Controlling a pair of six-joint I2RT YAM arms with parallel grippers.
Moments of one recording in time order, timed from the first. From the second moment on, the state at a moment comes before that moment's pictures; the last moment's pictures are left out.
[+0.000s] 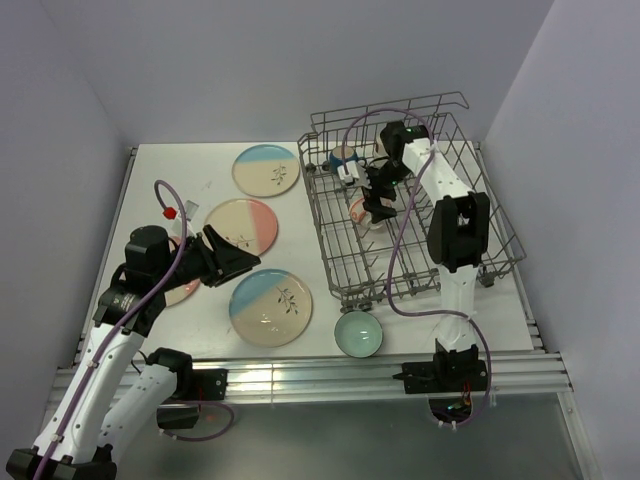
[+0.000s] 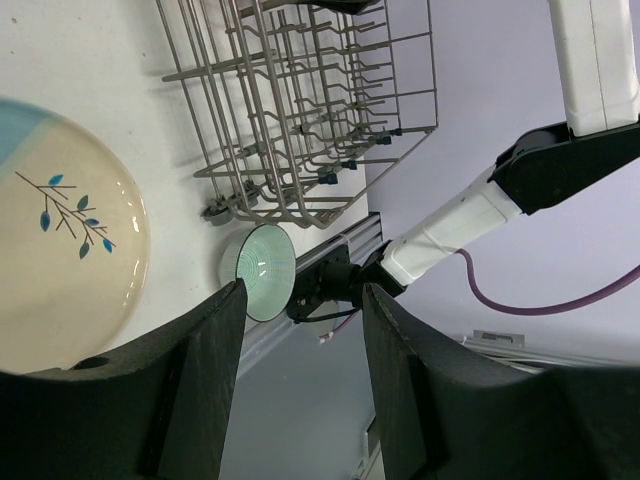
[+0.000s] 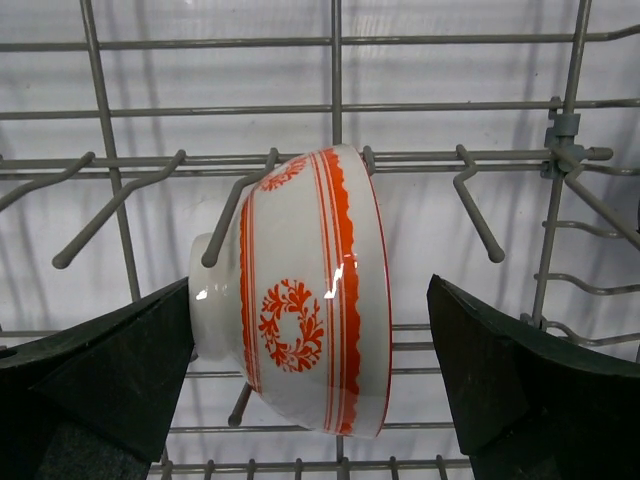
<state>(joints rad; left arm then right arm) -0.27 0.68 0.77 -0.50 0.61 -0.94 0.21 2.20 2.04 -1.34 -0.56 -1.51</state>
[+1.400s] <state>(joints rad) -1.19 1.14 0.68 -0.33 0.03 -1.21 0.29 1.34 1.38 -0.77 -0.91 -0.74</state>
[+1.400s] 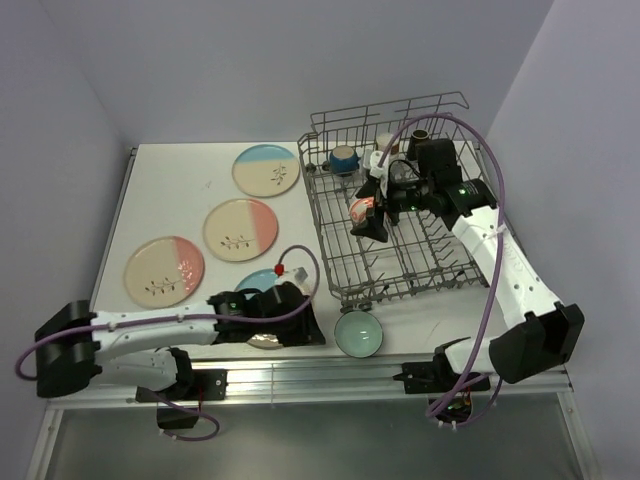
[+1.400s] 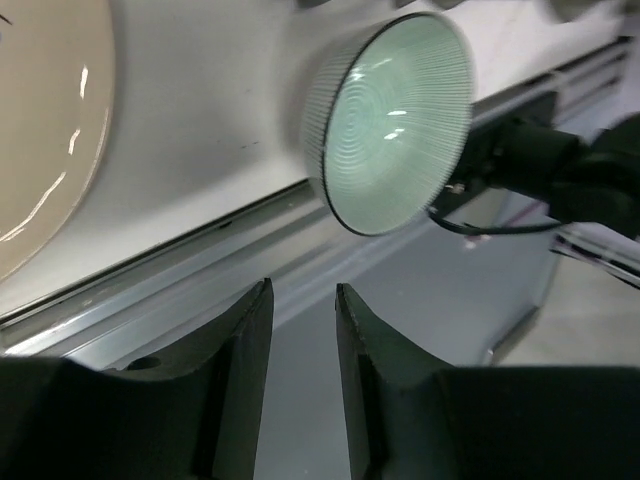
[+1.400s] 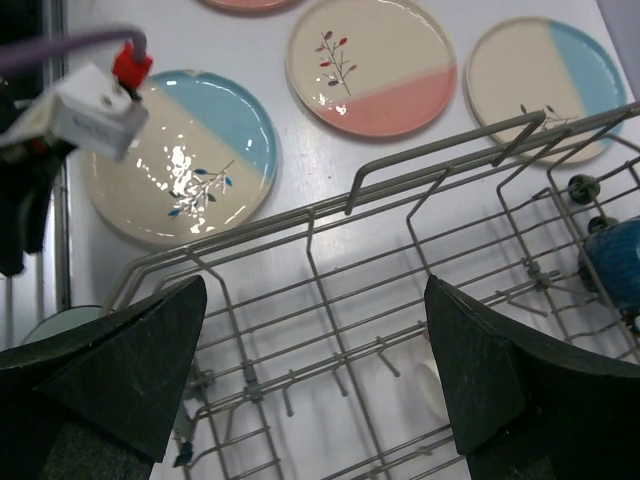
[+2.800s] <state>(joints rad) -1.23 1.54 0.85 -0.30 -0.08 -1.37 0.28 1.22 1.27 -0.71 -0.92 -0.58</state>
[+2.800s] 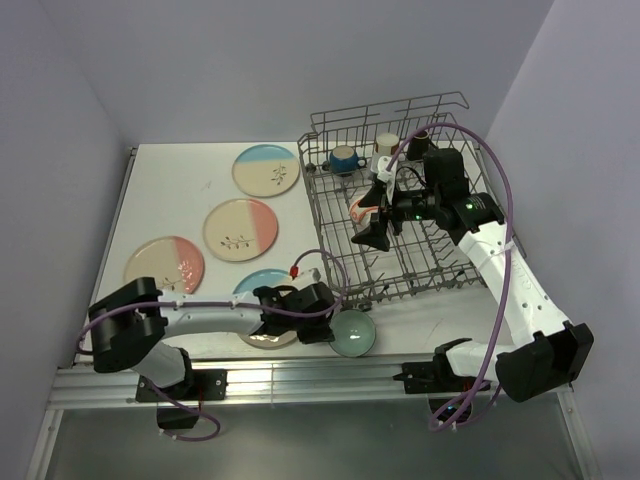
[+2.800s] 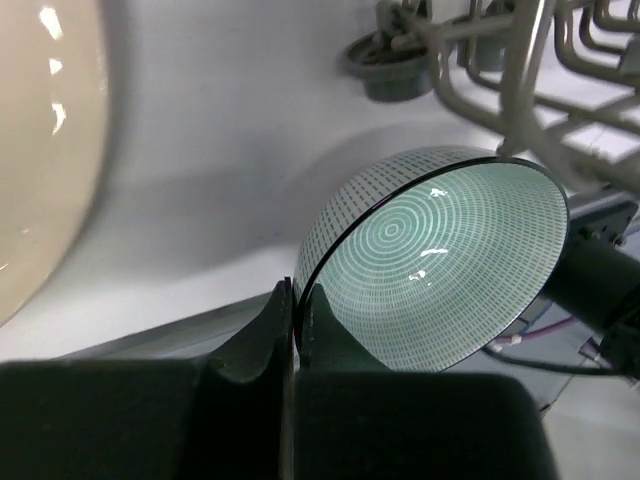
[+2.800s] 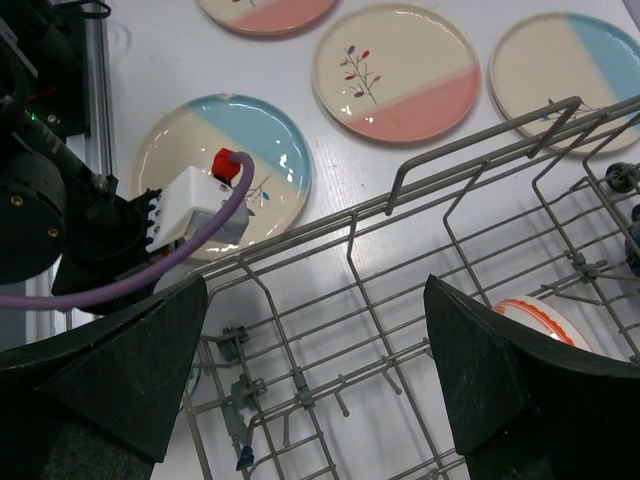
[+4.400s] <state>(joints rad) -0.63 1.13 0.93 -0.50 0.93 -0.80 0.70 1.27 1.51 -1.36 -0.80 -1.94</state>
